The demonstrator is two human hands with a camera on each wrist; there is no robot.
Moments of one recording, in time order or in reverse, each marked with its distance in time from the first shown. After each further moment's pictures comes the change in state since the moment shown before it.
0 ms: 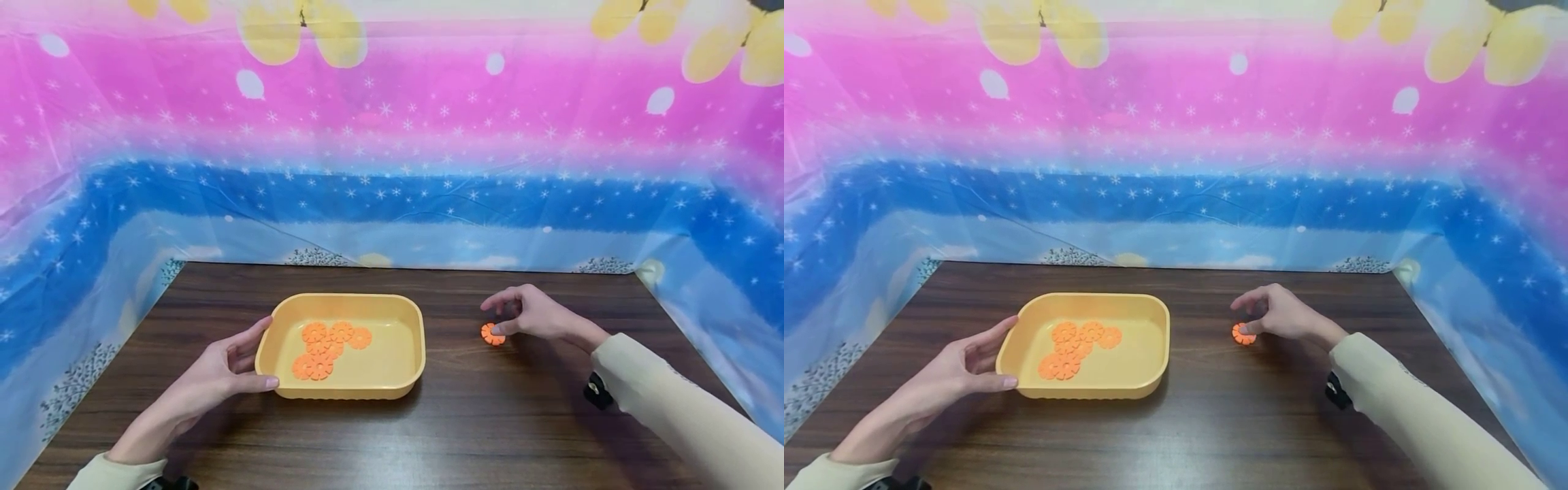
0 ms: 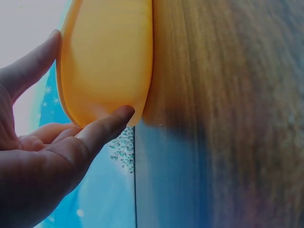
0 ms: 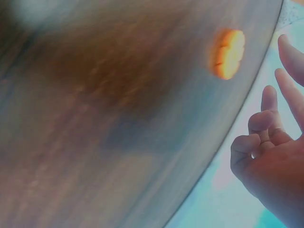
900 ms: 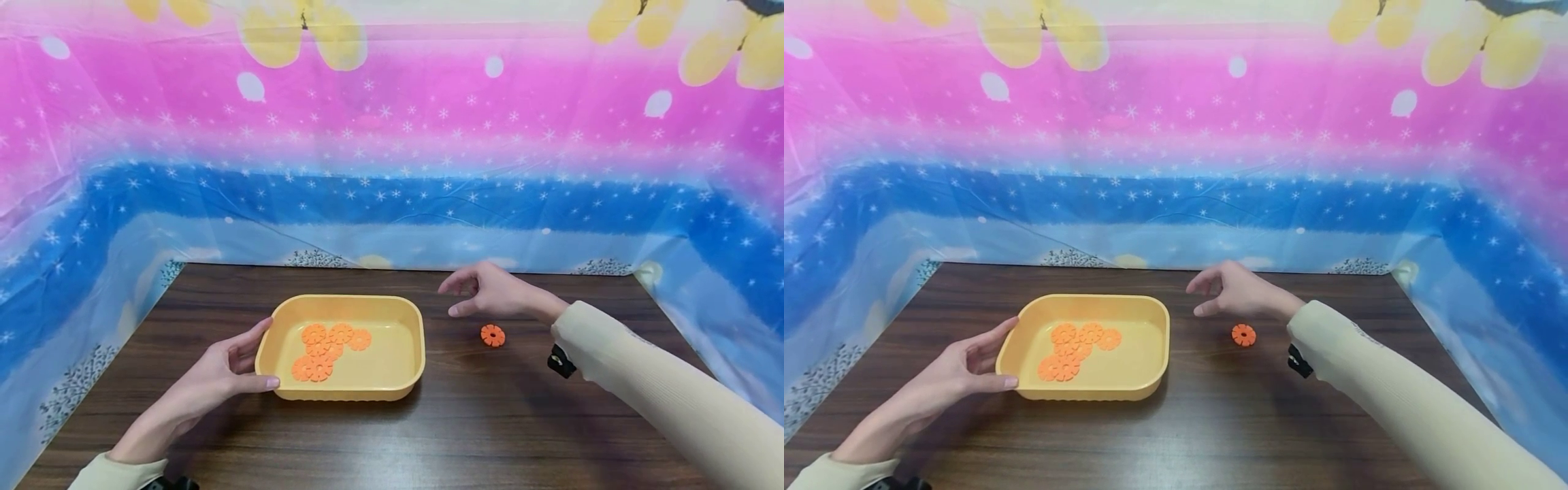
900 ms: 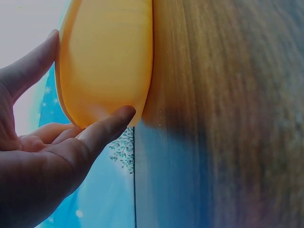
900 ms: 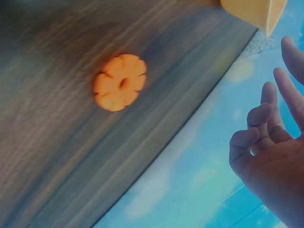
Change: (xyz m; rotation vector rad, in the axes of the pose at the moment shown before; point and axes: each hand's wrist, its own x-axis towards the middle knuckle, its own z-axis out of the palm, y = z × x) left_hand 0.001 0.000 0.000 0.004 -0.010 0.042; right_hand 0.051 -0.072 0.003 -0.101 -0.078 -0.094
